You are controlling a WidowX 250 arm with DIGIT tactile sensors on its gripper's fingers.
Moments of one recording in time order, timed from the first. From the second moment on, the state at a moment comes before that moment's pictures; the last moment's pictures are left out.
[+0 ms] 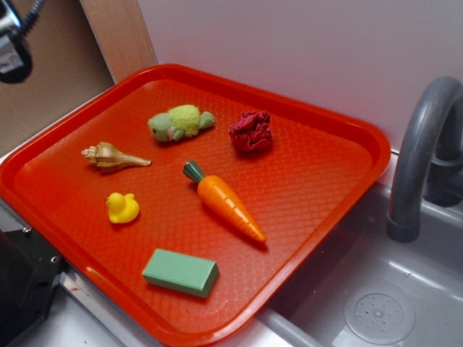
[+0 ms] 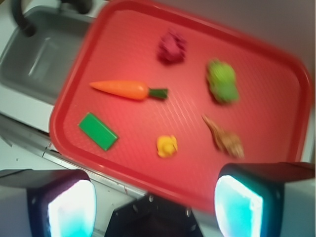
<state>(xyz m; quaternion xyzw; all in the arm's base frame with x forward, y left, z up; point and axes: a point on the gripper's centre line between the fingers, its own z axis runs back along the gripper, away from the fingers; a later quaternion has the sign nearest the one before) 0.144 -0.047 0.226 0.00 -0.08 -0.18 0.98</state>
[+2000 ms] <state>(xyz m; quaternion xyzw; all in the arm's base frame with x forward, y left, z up) 0.162 -0.129 0.022 -0.02 -0.06 -0.45 0.89</state>
